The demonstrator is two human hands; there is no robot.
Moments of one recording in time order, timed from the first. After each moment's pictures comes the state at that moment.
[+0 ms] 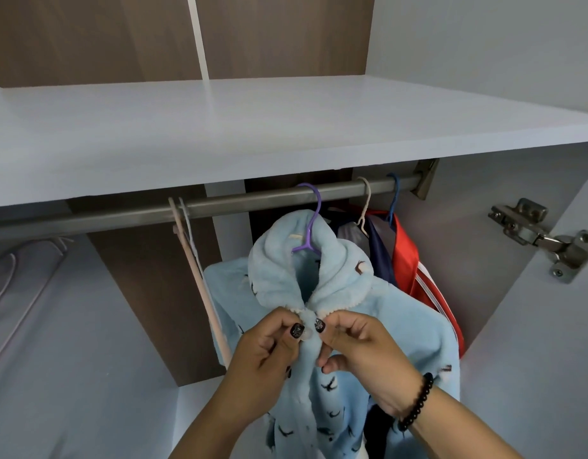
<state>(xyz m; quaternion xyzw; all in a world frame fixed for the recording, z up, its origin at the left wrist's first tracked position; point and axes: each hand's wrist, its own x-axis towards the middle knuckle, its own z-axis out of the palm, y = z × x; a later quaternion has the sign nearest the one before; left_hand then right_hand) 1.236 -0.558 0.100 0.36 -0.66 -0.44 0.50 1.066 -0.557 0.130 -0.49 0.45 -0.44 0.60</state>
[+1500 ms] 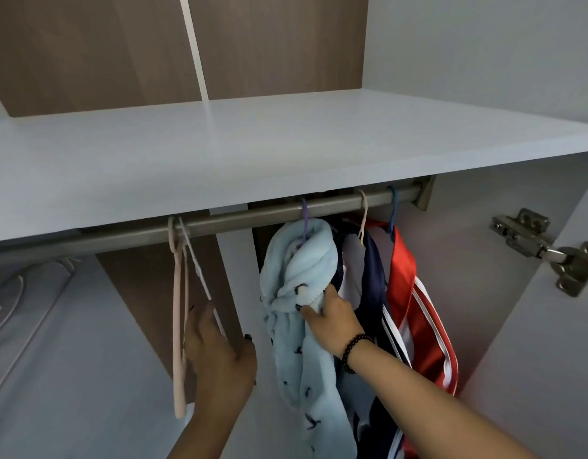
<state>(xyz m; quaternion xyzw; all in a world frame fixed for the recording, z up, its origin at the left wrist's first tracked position) 1.258 -0.597 0.071 0.71 -0.51 -0.14 0.46 1.080 -0.661 0.076 -0.63 0.59 -0.36 0.36</state>
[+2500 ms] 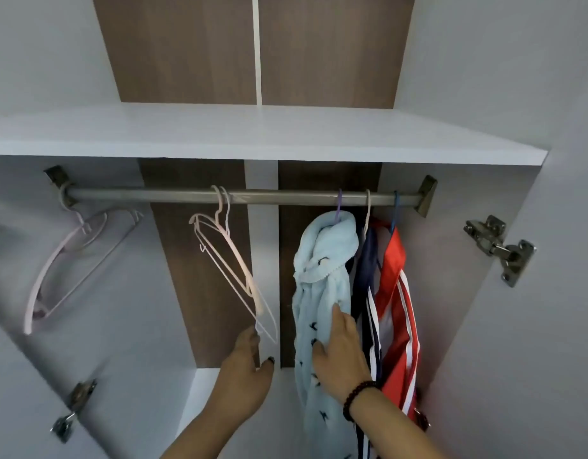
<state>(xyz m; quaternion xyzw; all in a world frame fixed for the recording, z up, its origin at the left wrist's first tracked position) 1.204 -0.486 0.055 0.69 -0.50 -0.34 0.39 1.043 -0.537 0.067 -0.71 0.58 -0.29 0.28</state>
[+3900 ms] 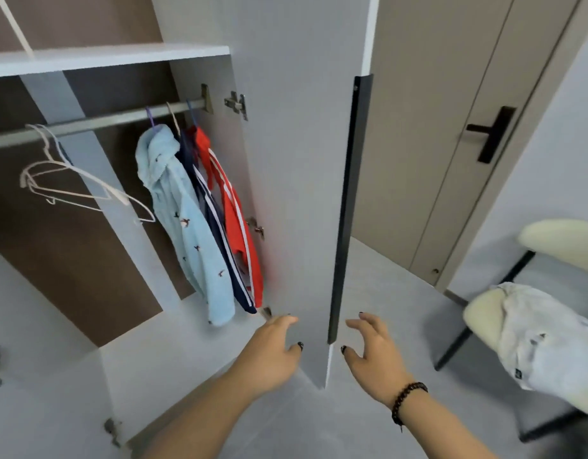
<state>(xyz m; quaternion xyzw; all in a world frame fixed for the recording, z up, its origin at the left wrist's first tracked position) 1.091 -0.111 0.037 0.43 -0.83 -0.35 0.07 0.919 -0.009 0.010 -0.49 0.80 -0.28 0.21</state>
